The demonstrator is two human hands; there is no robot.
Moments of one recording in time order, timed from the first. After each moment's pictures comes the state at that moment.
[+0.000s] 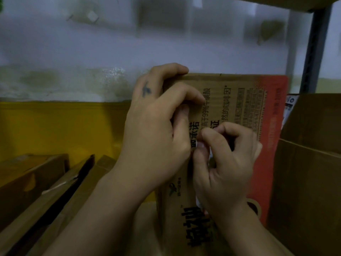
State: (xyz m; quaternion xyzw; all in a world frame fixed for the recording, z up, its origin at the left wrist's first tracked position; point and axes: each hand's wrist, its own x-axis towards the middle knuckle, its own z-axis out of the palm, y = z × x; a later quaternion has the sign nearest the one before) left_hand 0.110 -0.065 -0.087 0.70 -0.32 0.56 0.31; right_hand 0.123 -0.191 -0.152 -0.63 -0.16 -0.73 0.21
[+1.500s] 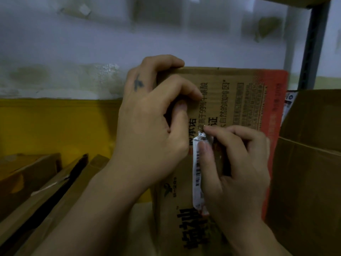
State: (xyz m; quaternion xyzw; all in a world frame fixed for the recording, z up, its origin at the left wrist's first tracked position) left_hand 0.112 -0.067 -0.086 0.68 -0.33 0.57 0.32; right_hand 0.109 -0.203 -0.159 -0.66 -0.16 -0.69 0.24
